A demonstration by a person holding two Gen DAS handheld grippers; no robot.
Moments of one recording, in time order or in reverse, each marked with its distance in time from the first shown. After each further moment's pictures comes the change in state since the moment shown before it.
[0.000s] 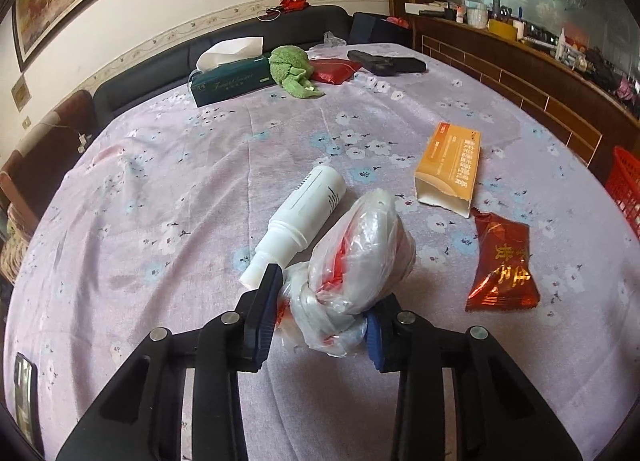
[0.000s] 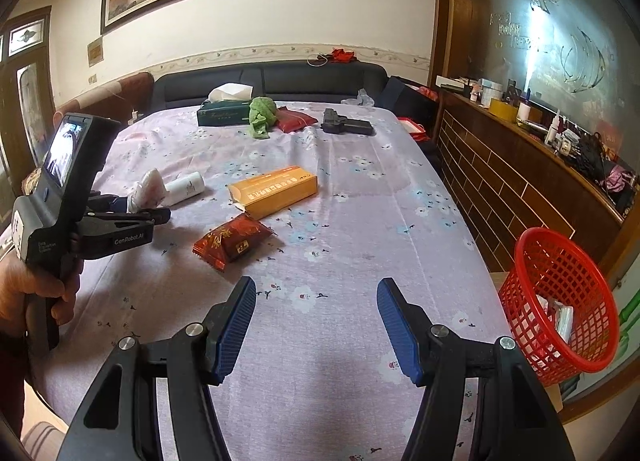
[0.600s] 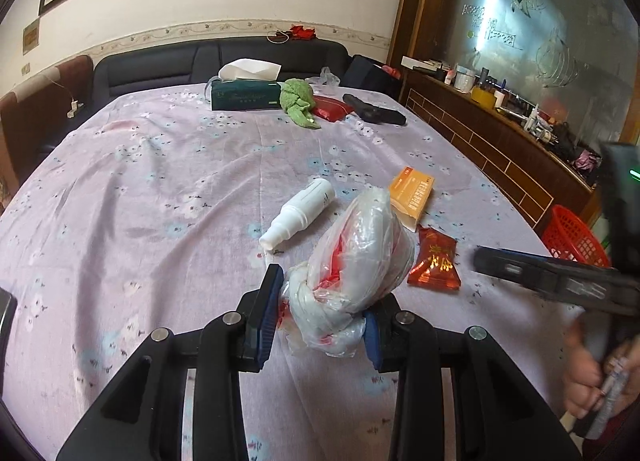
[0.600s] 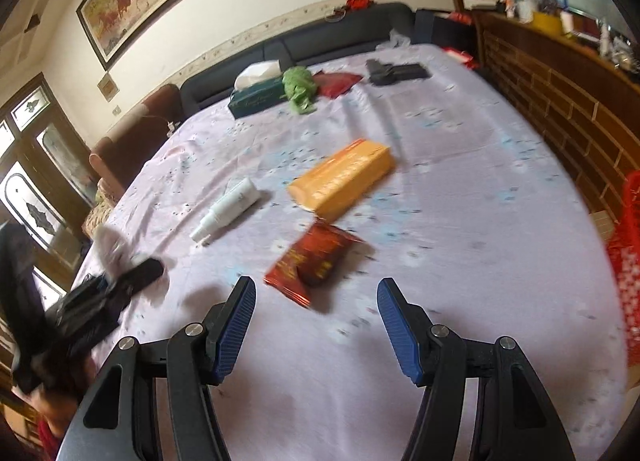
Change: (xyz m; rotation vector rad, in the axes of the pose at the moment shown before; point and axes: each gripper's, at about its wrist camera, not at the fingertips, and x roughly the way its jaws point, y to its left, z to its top) left arm -0.075 0.034 -0.037 -0.178 -0.121 -0.163; right arm 0.066 0.017 0.036 0.242 0.187 0.298
